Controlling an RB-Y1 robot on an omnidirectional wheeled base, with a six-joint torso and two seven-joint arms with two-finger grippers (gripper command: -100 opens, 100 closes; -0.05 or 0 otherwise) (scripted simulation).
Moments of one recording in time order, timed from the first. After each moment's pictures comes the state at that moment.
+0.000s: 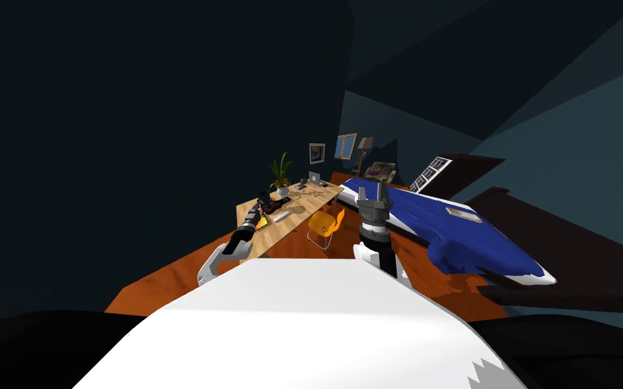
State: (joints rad) left arm 0.34 0.35 0.17 -1.90 0.01 0.00 0.12; right arm 0.46 -0.04 0.06 -2.34 0.07 -0.59 -0.16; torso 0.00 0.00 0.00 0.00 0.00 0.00
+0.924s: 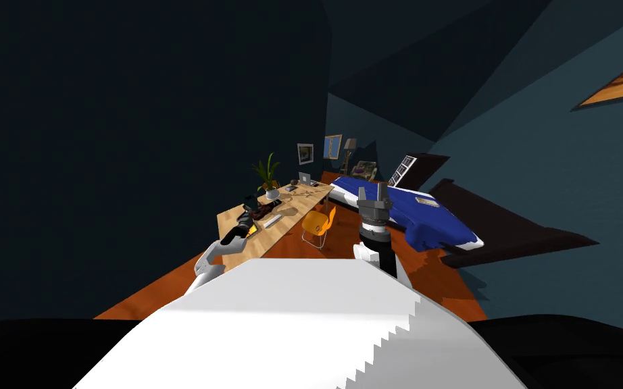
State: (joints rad) left arm 0.22 0.43 0.26 -1.66 0.08 0.25 0.18; right arm 0.46 -0.04 0.06 -2.34 0.07 -0.59 -0.16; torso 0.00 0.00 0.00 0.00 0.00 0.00
